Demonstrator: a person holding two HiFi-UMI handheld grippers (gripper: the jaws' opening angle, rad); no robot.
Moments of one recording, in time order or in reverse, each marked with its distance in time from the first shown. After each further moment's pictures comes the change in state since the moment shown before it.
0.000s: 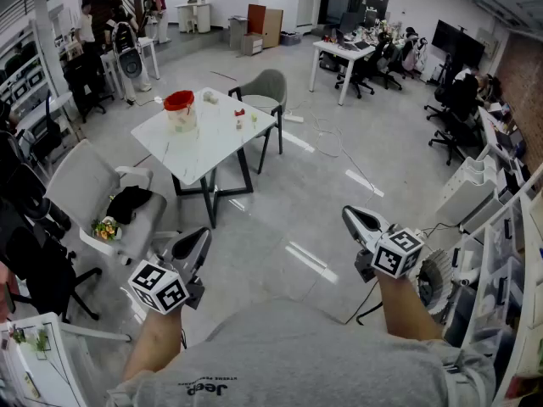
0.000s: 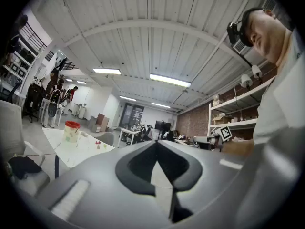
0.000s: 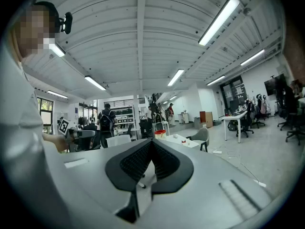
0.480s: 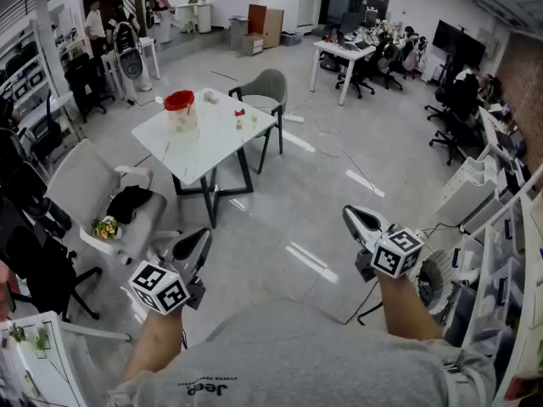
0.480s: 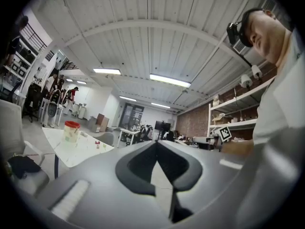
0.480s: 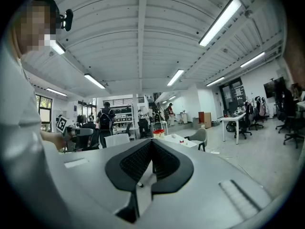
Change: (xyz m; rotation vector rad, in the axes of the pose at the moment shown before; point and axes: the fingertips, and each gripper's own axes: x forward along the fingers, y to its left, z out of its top) left arm -0.001 -0.003 -0.003 -0.002 0.001 0.000; right arm -0.001 -0.002 -0.001 -0.020 0.007 -0.016
